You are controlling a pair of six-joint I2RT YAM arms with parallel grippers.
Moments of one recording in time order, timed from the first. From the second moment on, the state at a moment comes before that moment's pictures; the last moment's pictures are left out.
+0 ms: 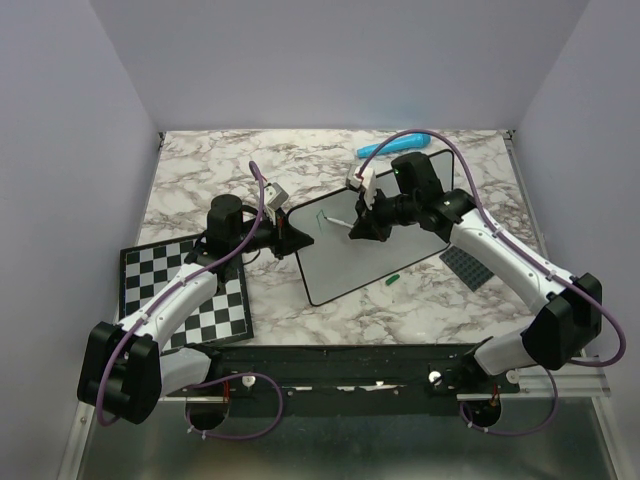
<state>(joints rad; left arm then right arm) -0.35 1.16 0.67 0.20 0.80 -0.20 0.58 1.45 1.30 -0.57 -0.56 -0.39</state>
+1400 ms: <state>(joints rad) -0.35 1.16 0.67 0.19 0.80 -0.20 0.55 1.43 1.21 -0.58 -0.58 -0.39</state>
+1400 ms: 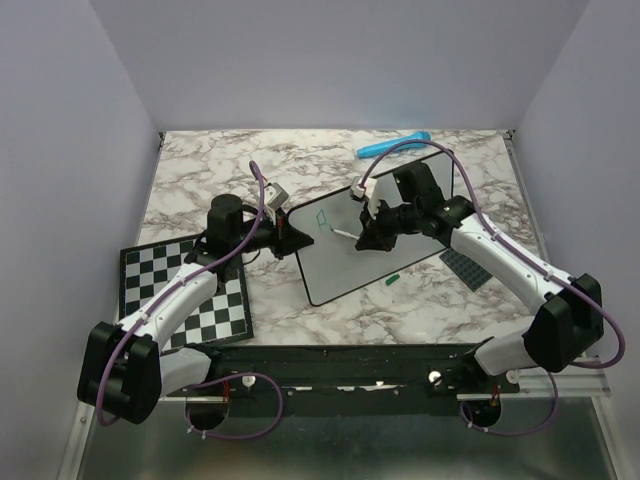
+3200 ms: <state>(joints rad) -0.35 1.17 0.67 0.19 0.80 -0.20 0.48 1.46 1.34 -0.60 -0.64 -0.37</state>
